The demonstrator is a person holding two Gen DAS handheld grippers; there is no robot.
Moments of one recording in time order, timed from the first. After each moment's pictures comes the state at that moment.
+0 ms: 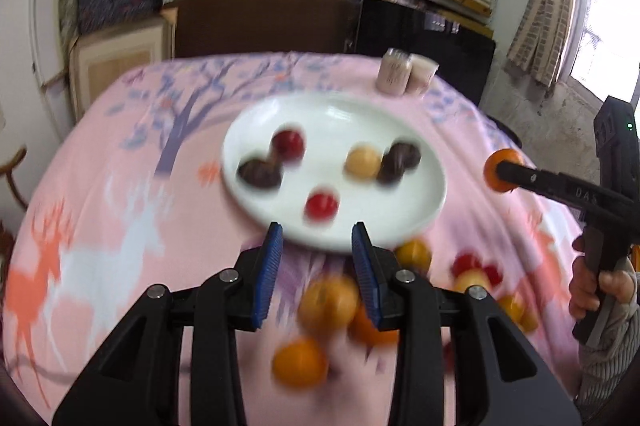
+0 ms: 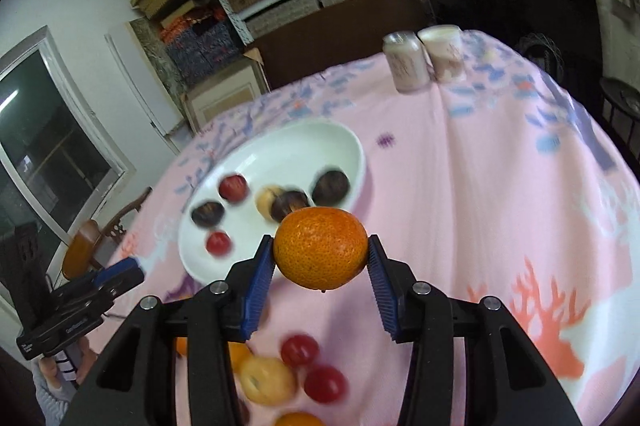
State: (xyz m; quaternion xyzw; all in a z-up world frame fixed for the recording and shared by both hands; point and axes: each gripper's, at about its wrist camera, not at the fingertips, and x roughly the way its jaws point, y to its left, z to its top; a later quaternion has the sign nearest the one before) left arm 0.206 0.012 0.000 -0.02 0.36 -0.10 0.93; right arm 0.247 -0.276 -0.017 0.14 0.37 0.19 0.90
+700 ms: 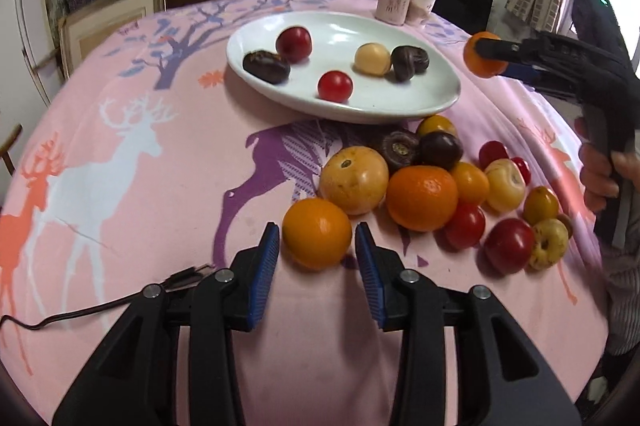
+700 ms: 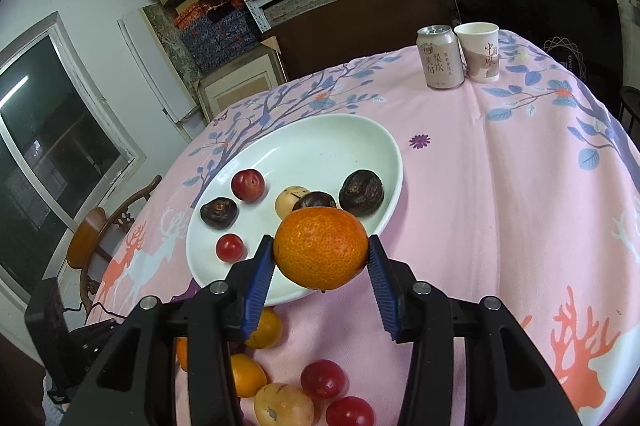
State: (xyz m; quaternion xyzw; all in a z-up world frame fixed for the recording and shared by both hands) left arm 0.164 0.029 -0.070 0.00 0.44 -0.11 0.89; right arm 0.265 -0.250 -0.029 0.13 0.38 0.22 0.89
